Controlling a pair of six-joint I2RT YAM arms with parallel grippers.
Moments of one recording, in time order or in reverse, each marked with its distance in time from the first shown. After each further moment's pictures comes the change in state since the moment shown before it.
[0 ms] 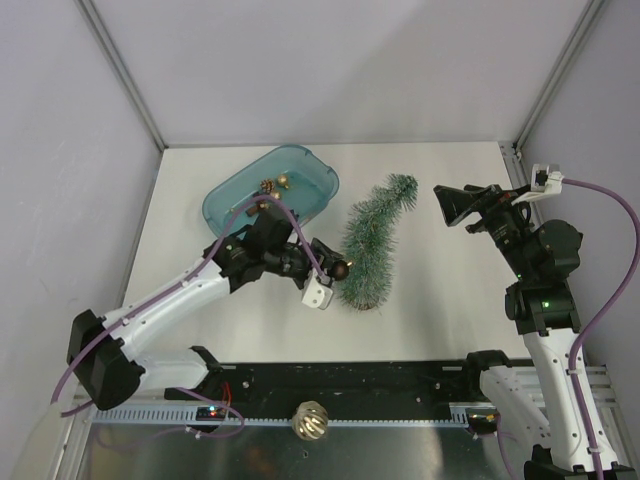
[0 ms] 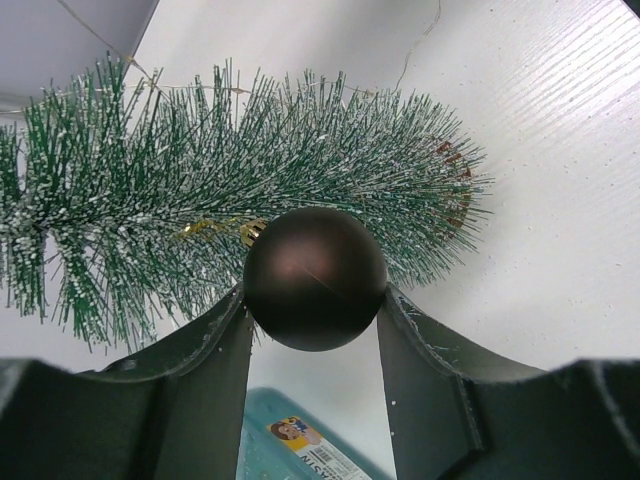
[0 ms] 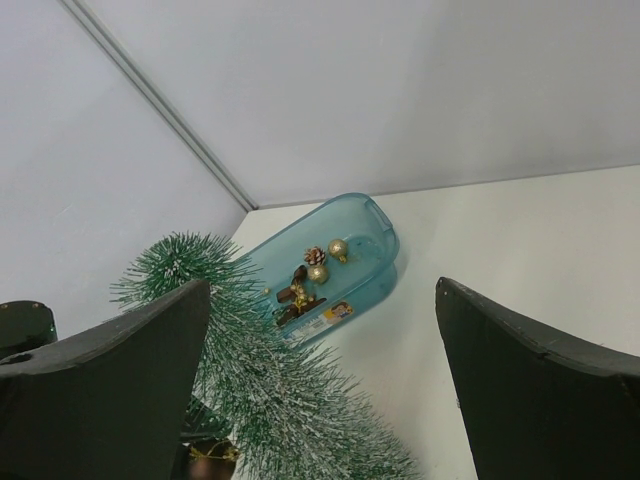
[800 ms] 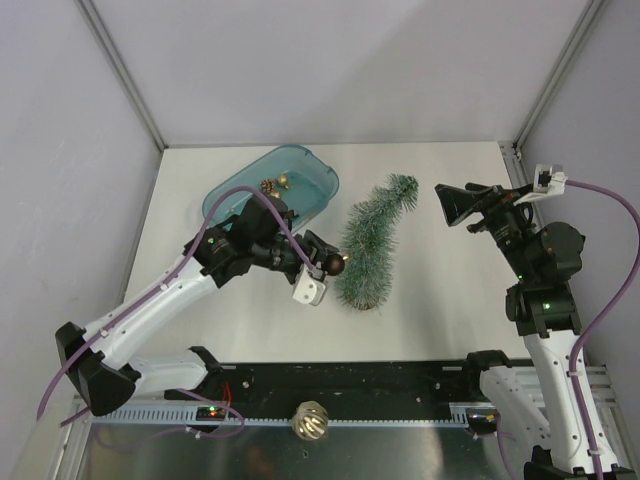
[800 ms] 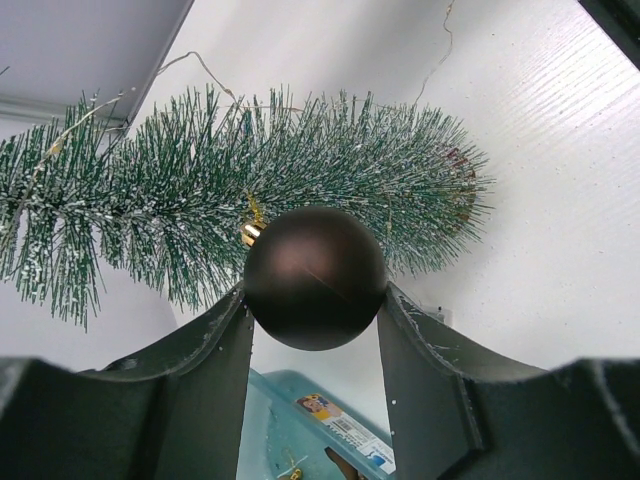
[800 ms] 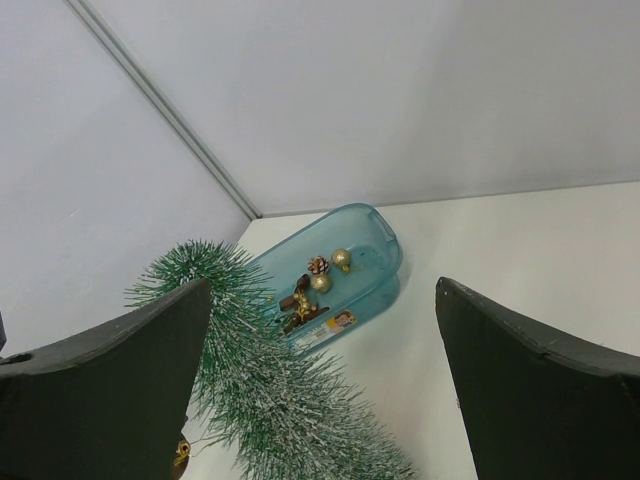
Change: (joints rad) left arm 0.000 -0.045 0.163 -0.195 0.001 -0.002; right arm 0.000 -0.008 0.000 0.023 0.000 0.000
